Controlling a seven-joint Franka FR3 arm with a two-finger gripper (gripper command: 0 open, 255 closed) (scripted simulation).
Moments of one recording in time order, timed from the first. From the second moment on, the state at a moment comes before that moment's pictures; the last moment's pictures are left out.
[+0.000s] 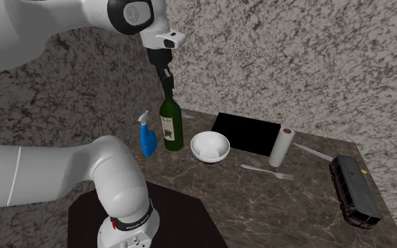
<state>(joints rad) 0.11 -0.95 0.38 -2.43 0.33 1.62 0.43</state>
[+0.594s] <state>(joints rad) 0.10 -0.90 0.36 -2.28 0.30 1.53 0.44</state>
